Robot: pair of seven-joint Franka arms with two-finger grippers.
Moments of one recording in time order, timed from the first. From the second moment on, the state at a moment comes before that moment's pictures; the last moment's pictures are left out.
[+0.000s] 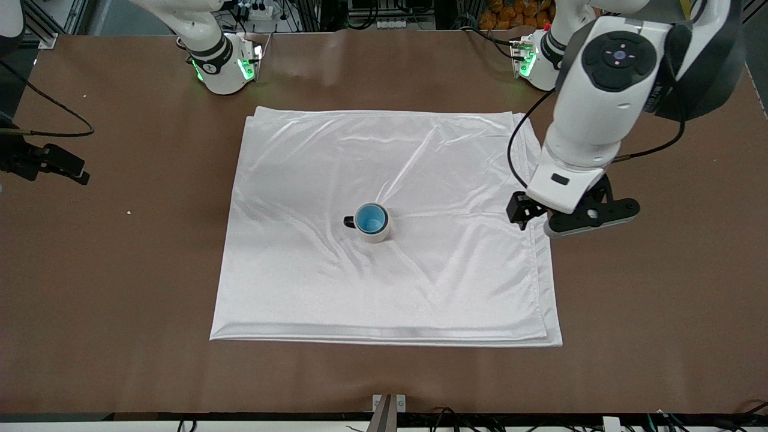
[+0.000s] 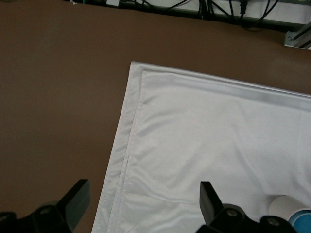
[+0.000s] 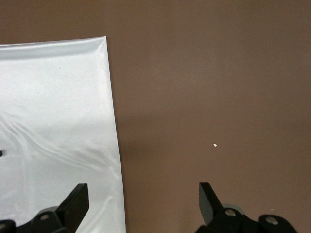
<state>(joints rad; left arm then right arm) -0.42 0.28 0.00 -1.41 0.17 1.80 -0.65 -0.12 0.03 0.06 -1.59 -0.02 1.63 0.03</state>
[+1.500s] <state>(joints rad) -0.06 0.14 -0.04 -1.44 0.05 1.67 -0.21 -0.12 0.04 0.06 -1.58 -0.02 1.63 0.03</state>
